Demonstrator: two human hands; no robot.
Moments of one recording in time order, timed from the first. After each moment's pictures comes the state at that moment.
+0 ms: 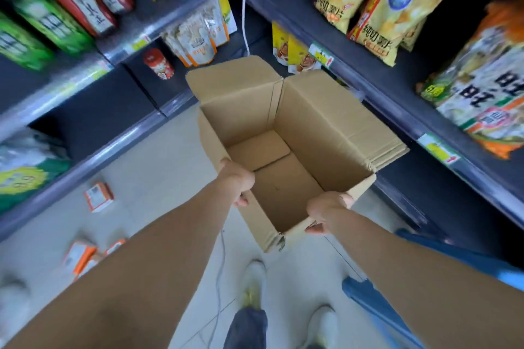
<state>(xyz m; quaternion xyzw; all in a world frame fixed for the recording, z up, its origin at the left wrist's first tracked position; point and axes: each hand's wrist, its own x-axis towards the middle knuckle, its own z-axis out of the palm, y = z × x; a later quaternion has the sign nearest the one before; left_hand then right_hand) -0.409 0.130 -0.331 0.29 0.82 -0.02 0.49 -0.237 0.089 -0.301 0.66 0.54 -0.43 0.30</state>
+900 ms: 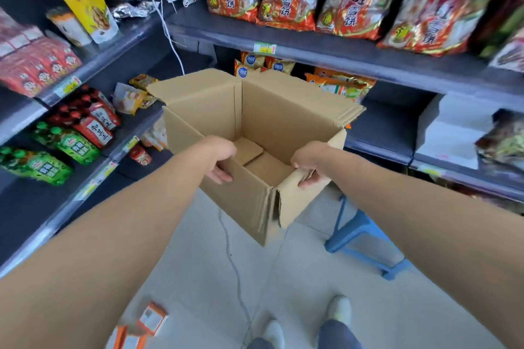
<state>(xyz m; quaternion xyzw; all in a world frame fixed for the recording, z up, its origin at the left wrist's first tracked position) -0.427 -0.029 0.049 0.53 0.70 -0.06 0.48 -0.258 -0.096 0.032 0.77 0.32 -0.53 -0.14</state>
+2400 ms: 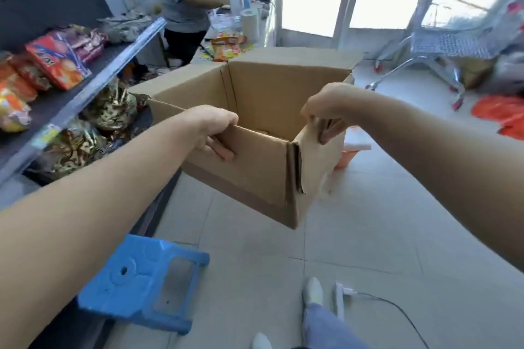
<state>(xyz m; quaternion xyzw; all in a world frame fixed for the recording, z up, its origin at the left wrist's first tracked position) -0.078 -0.525 0.140 0.88 -0.09 -0.34 0.31 -0.198 -0.679 0.169 0.81 -0.40 -0.07 -0.43</state>
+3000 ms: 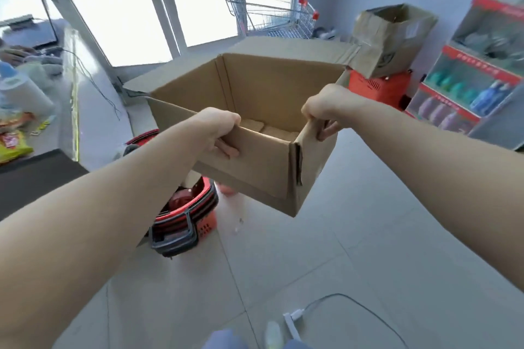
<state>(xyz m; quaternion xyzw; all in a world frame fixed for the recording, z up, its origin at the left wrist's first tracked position) -0.182 -0.918 0.122 0.81 -0.33 -0.41 0.27 -0.357 -0.990 0.145 0.63 -0.66 0.10 -0.40</state>
